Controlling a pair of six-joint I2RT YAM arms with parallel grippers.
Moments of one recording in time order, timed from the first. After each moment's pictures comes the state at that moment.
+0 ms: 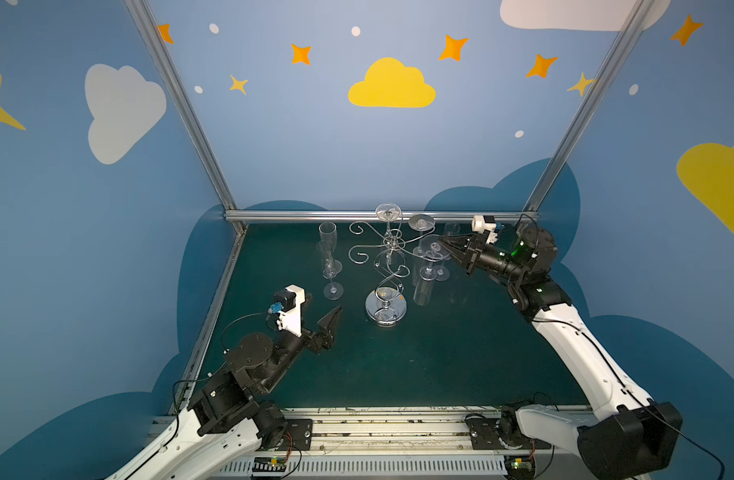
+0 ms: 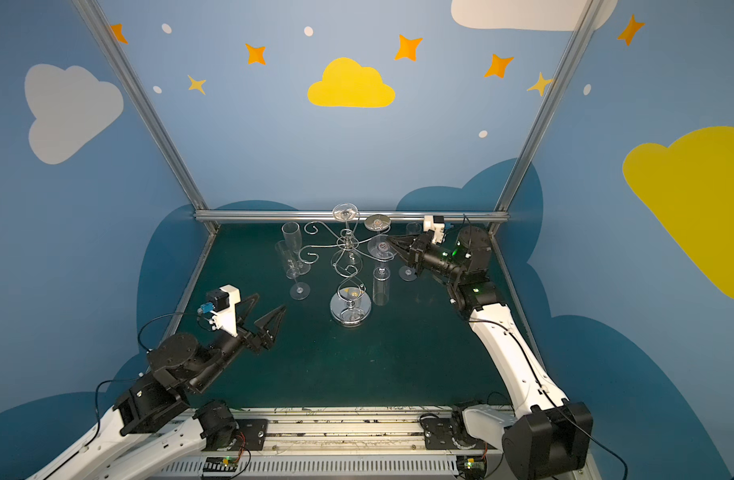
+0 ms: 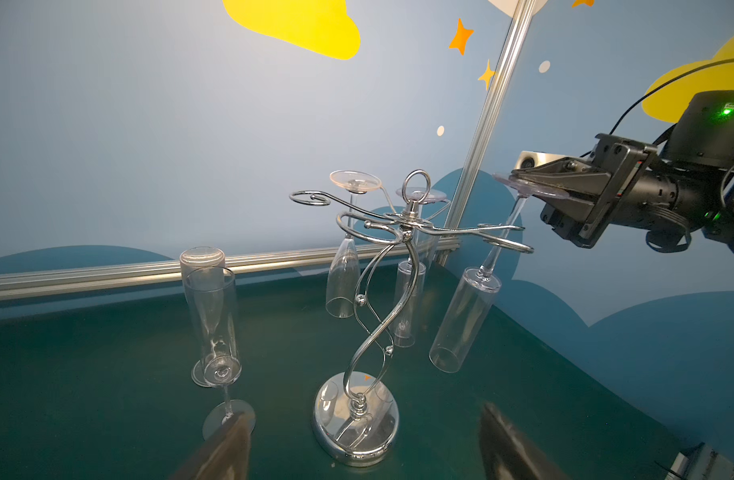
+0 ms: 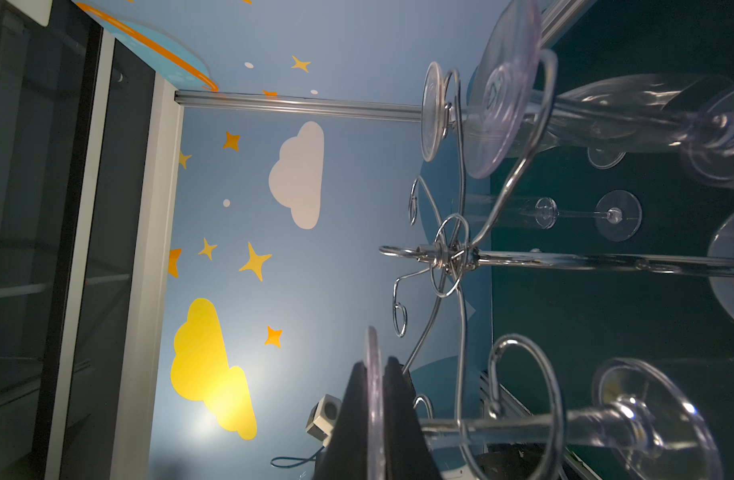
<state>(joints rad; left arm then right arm) -0.85 0.44 0.68 -0.29 -0.33 -0.23 0.26 1.20 1.10 0.09 -0.82 1.48</state>
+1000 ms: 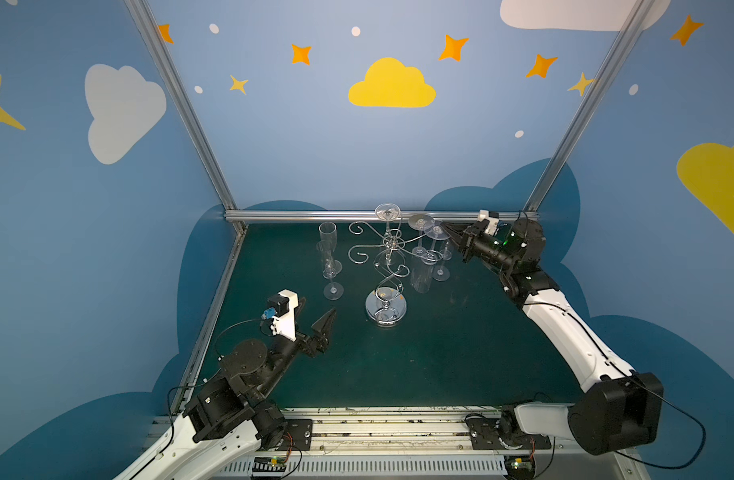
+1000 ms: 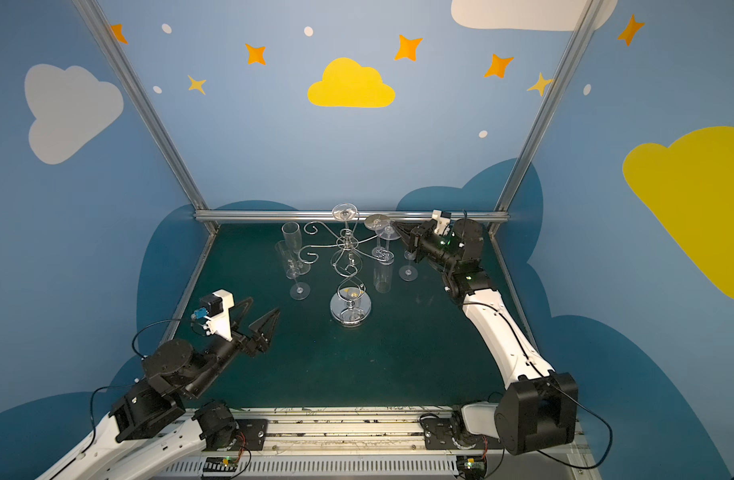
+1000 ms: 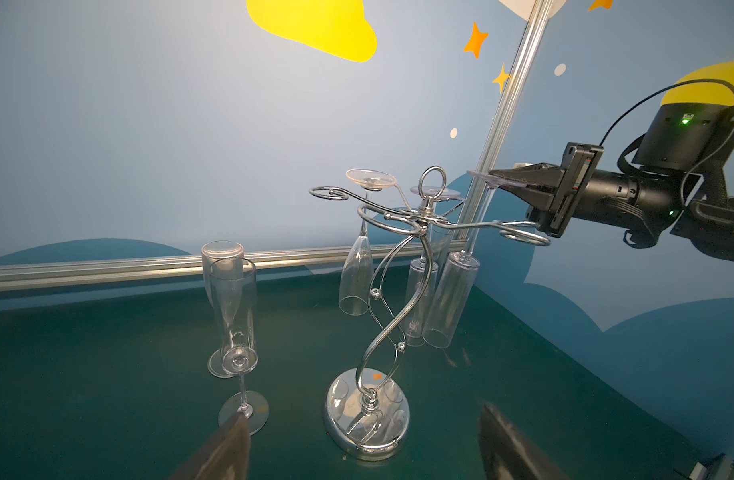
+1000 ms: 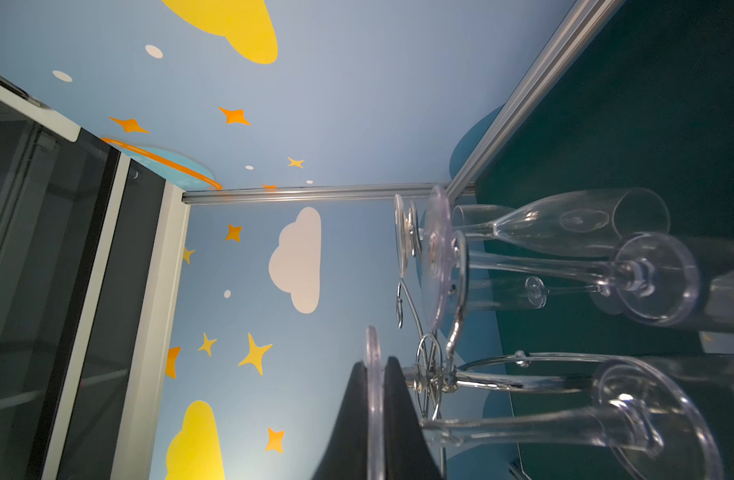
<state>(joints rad) -0.85 0.39 0.66 -0.33 -0.37 -0.23 0.23 1.30 1.13 0.14 -0.64 1.53</state>
